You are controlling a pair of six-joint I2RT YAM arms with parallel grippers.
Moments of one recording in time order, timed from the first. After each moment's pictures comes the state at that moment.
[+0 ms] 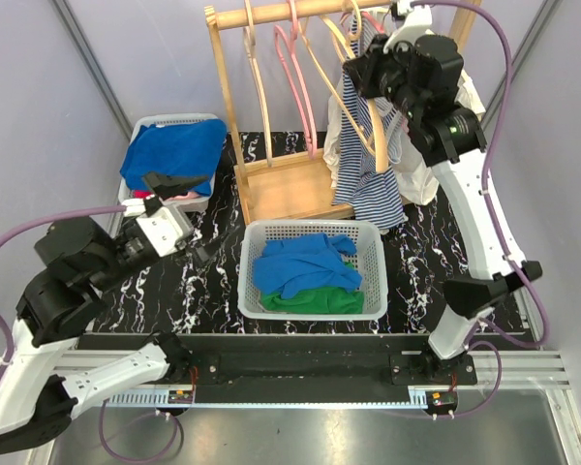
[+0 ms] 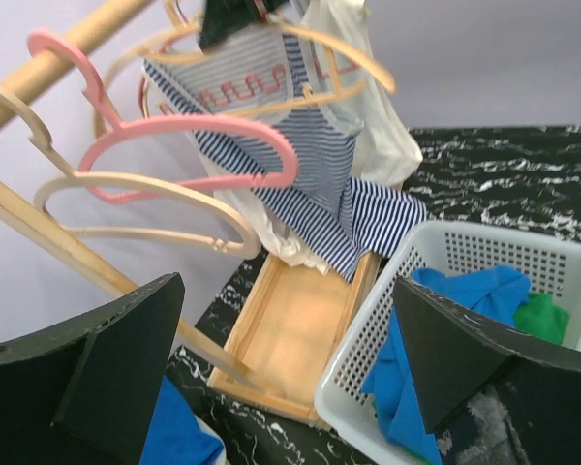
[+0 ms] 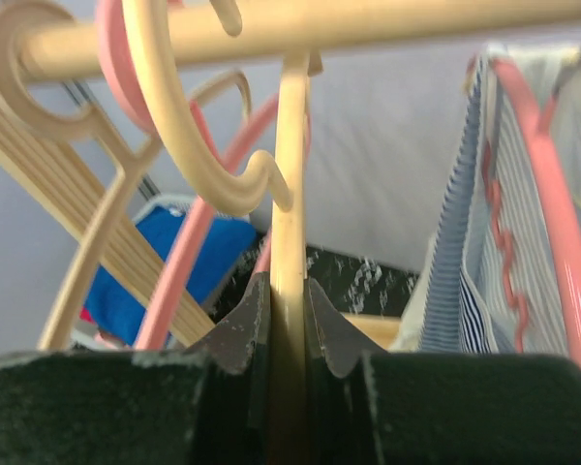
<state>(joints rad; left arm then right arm) -0.82 0.76 1.44 -0.61 0.14 0.46 0.42 1.71 2.23 -0.52 -0.04 0.21</state>
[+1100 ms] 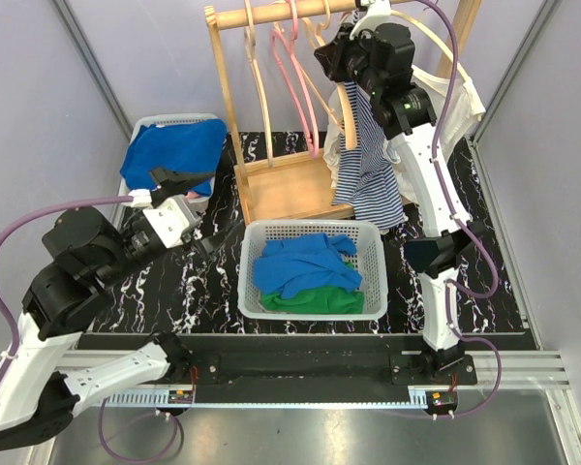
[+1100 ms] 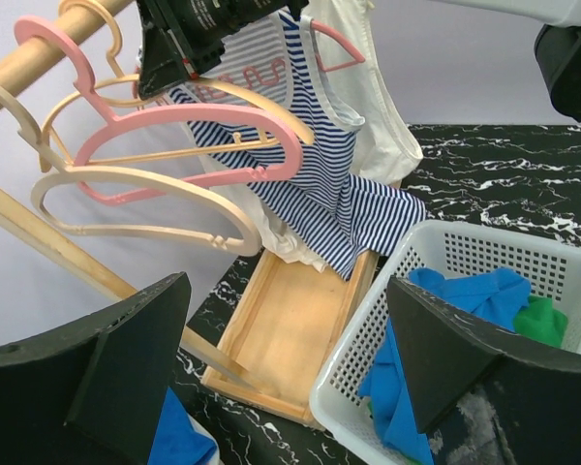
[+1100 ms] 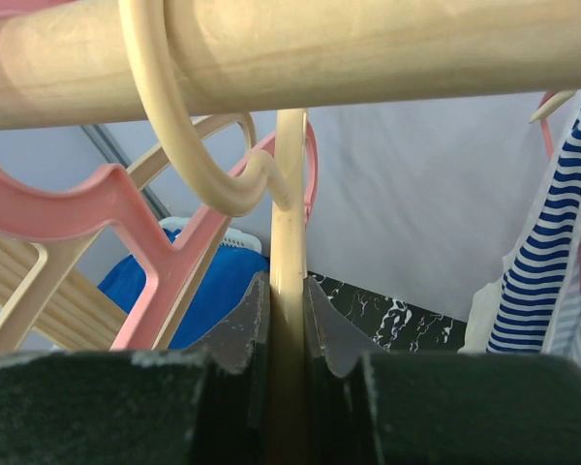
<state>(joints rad) -0.82 0.80 1.45 -0.60 0.13 0.44 0.42 2.15 2.71 -0.52 -0.10 0.24</state>
